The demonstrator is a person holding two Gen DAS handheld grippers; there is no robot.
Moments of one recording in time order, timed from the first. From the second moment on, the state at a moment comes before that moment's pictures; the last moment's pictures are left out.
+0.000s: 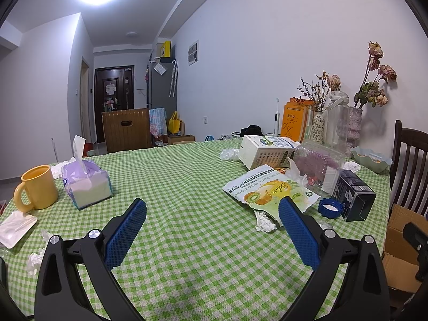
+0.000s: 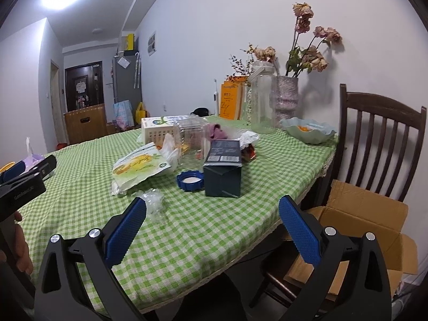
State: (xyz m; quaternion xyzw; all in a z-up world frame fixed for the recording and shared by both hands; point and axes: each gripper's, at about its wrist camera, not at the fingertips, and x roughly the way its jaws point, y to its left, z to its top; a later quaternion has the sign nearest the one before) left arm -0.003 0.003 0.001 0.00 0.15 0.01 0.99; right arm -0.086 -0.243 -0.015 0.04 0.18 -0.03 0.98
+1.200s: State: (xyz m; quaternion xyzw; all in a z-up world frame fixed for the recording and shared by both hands) left arm -0.002 0.002 0.001 0.00 0.15 0.00 0.99; right arm -0.091 -0.252 -0.010 0.05 0.18 -0.03 0.98
